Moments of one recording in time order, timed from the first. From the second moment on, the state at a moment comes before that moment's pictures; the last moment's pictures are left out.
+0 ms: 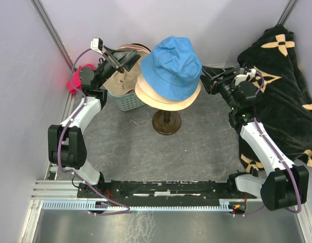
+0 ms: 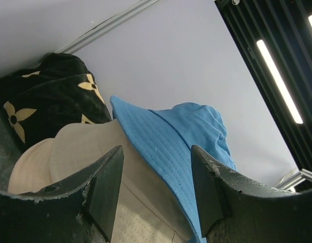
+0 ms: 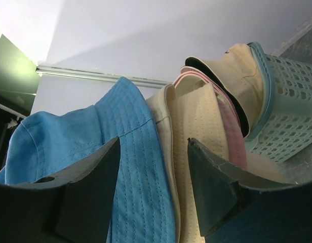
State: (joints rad) left arm -0.13 1.61 1.22 0.99 0.70 -1.58; right arm 0.19 1.18 0.91 0.37 -0.23 1.48
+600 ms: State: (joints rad) left arm -0.17 1.66 1.28 1.03 0.77 -1.60; right arm 0.19 1.21 0.91 0.40 -0.25 1.49
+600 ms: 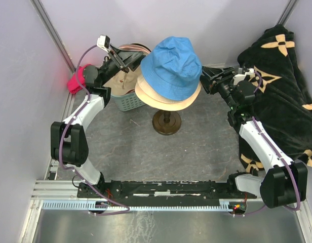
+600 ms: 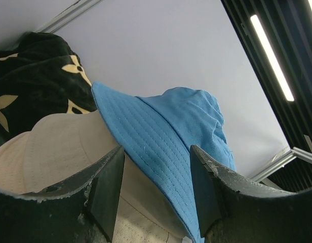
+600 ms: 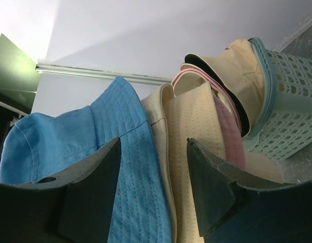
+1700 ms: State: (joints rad) left arm -0.17 1.61 1.26 1.10 0.83 -1.68; right arm 0.20 1.18 0.92 0.38 -0.25 1.47
